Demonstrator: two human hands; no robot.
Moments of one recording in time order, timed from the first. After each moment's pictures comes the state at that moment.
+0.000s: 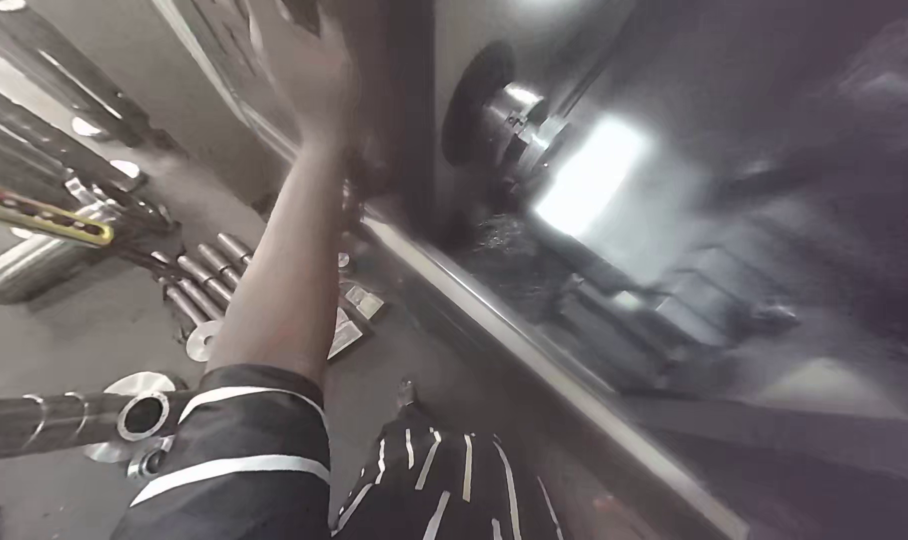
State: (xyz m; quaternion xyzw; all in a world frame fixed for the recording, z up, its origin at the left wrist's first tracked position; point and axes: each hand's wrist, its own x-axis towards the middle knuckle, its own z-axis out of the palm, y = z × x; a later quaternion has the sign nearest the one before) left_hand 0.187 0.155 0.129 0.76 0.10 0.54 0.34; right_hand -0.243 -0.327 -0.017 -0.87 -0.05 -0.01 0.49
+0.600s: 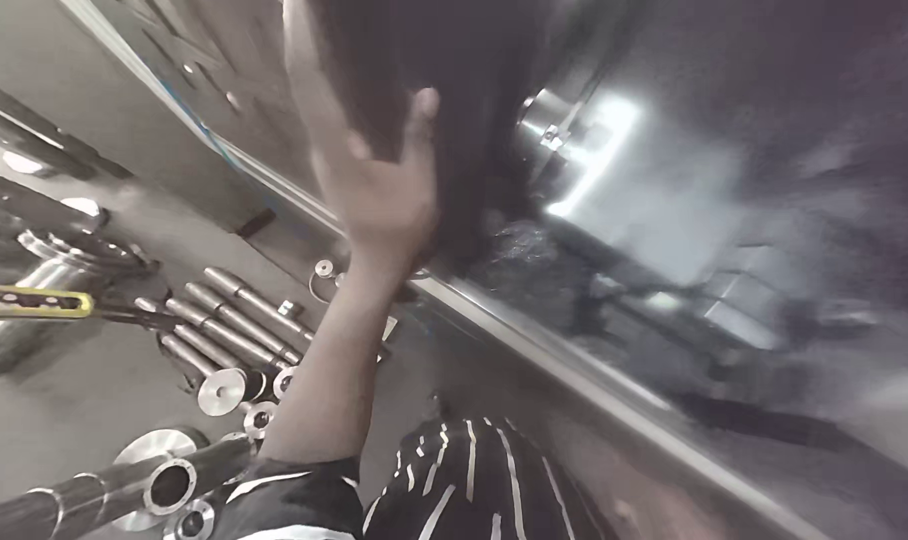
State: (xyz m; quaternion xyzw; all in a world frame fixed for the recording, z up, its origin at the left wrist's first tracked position) left_hand 0.195 0.179 0.109 0.68 -0.13 0.55 0.46; right_hand -0.110 -0.170 0.010 -0.93 -0.05 0.00 0.36
